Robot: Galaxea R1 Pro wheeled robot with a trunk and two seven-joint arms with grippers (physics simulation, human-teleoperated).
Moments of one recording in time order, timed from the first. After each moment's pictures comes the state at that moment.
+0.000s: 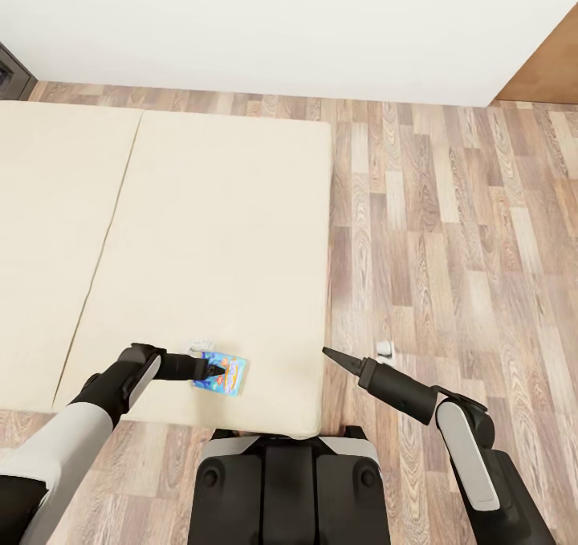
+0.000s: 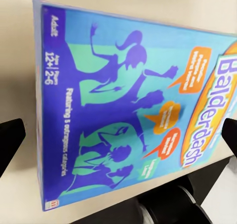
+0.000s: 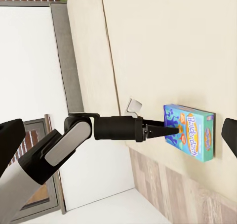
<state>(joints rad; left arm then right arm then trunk) -0.87 0.20 -0.21 -0.60 0.12 0.67 -0.55 -0.34 -0.02 -0.07 -1.54 -0.71 0.87 0.67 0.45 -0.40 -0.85</state>
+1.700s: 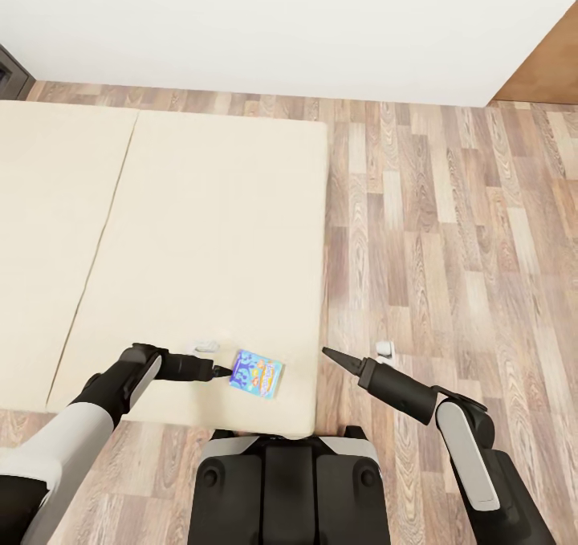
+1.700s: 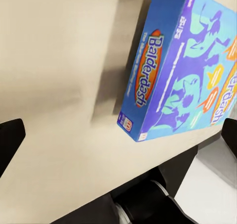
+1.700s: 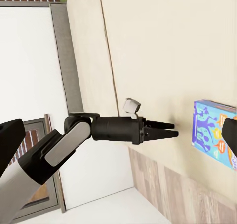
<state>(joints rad) -0.87 0.19 -0.21 -0.60 0.12 0.67 -0.69 -0.34 -0.02 -0.07 -1.54 -0.71 0.87 0.67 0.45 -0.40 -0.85</state>
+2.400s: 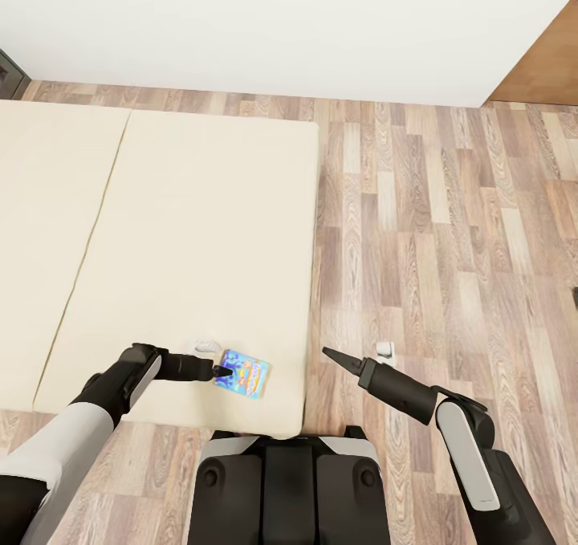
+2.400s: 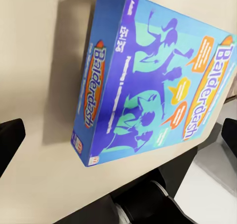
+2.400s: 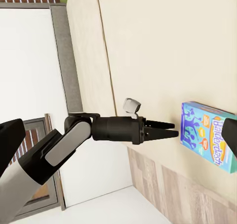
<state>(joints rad) -0.87 0.19 -0.21 -0.60 0.12 0.67 -0.69 -0.34 -0.02 -0.07 -1.54 -0.71 0.87 0.67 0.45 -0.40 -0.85</state>
